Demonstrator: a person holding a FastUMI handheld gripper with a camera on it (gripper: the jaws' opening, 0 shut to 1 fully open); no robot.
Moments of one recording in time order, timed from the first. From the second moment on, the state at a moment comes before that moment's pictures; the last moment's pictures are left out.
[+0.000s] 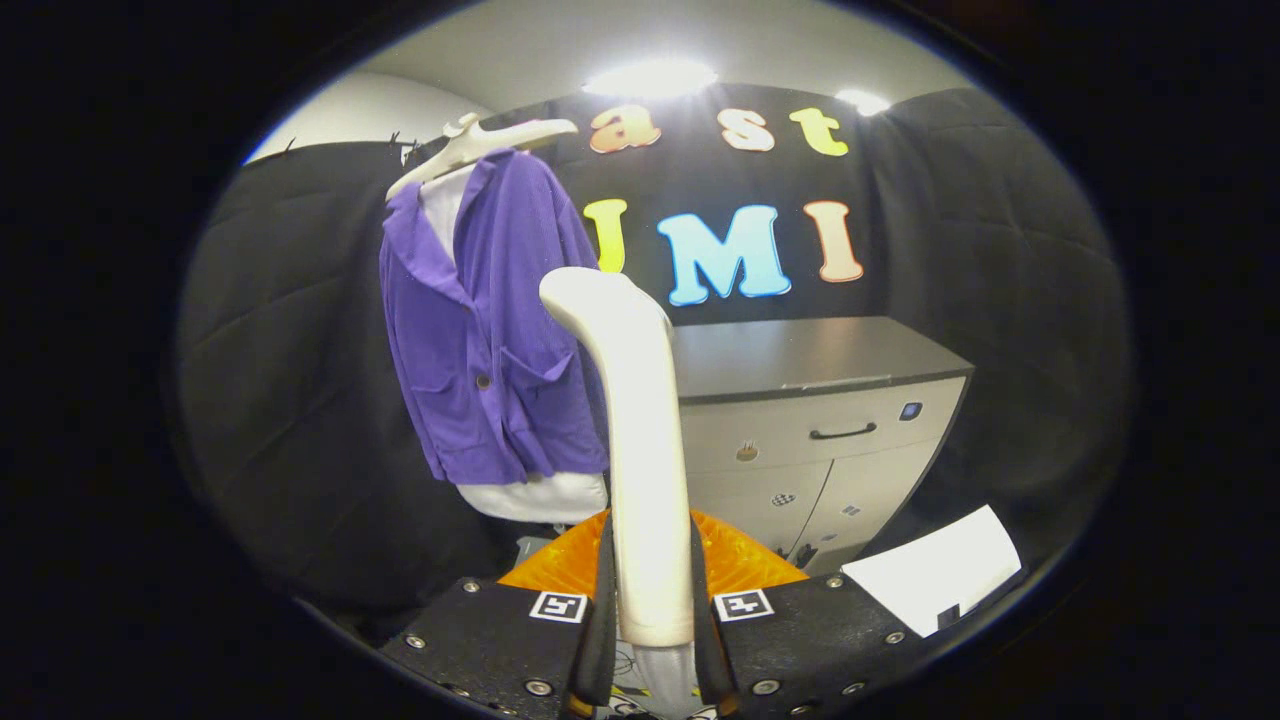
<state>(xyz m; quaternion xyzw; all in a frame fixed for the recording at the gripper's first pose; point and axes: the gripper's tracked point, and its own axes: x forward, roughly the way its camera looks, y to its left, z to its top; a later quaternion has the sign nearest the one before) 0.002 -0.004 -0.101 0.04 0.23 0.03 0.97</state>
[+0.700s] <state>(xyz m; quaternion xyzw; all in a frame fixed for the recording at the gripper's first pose) 0.013 0.006 0.001 0.07 0.10 0.01 0.99</state>
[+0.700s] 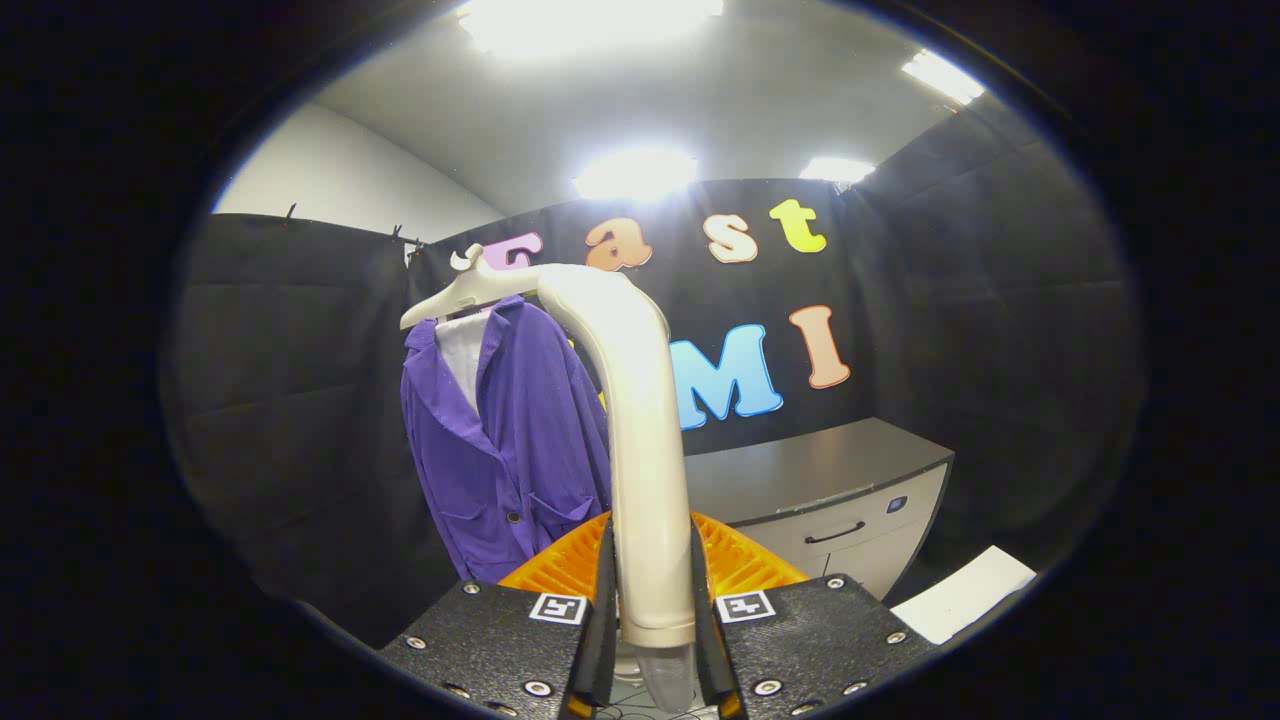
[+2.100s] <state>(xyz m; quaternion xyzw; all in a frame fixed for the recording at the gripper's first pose) 0.043 -0.007 -0.046 0.07 0.17 -0.01 0.98</state>
